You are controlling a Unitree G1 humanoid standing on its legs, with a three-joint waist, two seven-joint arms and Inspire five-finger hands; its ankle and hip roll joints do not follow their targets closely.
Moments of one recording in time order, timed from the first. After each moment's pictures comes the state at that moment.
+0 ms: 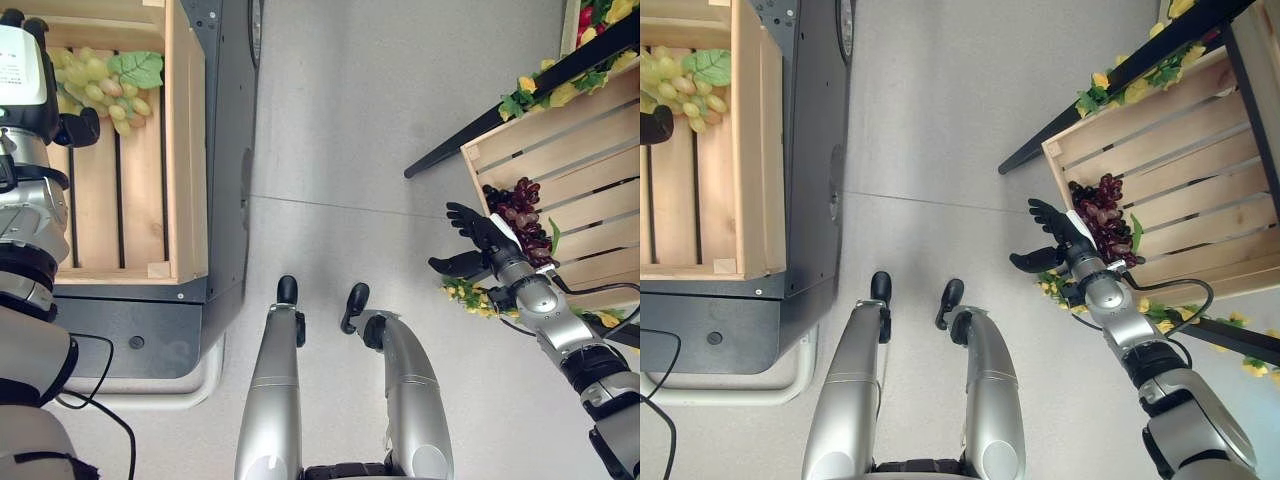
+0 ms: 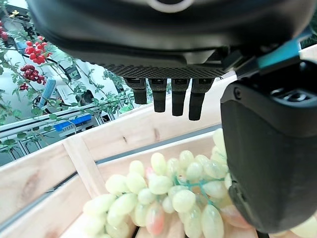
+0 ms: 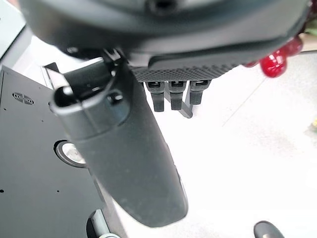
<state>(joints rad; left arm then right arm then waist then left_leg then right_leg) -1.13 1.07 -0.74 1.10 0.54 0.09 0.69 -0.52 -0.73 0.48 0.58 0.37 -0.18 -0.04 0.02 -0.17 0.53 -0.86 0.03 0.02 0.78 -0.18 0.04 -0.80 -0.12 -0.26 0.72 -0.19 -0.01</state>
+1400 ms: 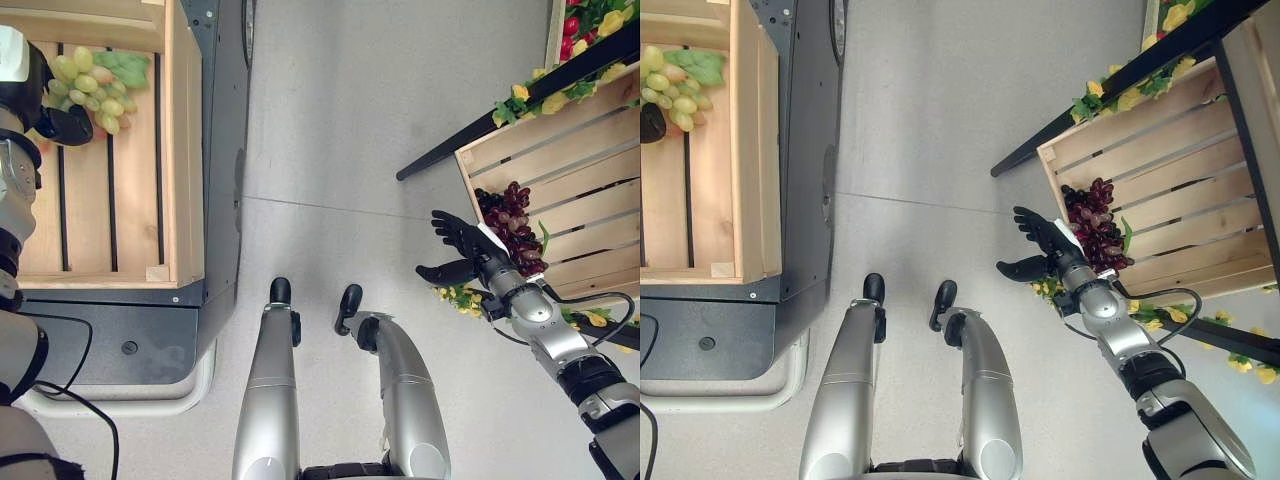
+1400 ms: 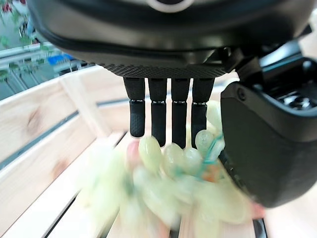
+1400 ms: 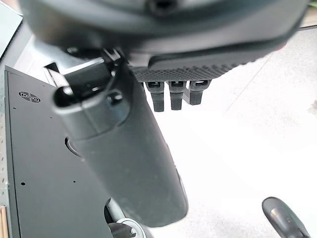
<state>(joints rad) -1.17 1.16 -0.76 1.06 0.45 0.02 0.20 -0.47 -0.72 0.48 0.53 0.44 -0.21 0.01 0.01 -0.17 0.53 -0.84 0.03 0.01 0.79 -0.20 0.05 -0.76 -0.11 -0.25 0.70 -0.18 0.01</state>
